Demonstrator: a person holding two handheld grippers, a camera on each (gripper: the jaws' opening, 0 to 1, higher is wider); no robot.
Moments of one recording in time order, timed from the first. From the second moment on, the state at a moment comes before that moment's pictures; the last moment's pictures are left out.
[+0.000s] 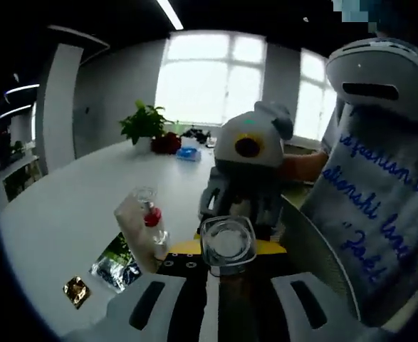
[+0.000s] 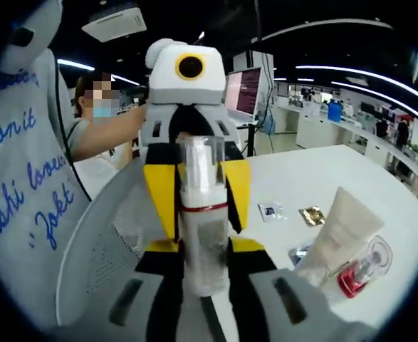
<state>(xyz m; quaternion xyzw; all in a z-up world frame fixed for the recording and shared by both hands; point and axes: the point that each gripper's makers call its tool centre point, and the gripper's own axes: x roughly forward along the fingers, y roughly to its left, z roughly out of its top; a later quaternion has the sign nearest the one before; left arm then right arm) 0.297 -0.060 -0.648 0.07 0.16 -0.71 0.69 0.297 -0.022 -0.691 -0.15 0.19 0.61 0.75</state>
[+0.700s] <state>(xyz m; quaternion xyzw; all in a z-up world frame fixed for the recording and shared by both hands) 0.264 -0.062 -0.643 0.15 0.11 -0.82 0.54 0.266 -0.021 -0.690 -0.11 0.21 0.72 0.65</state>
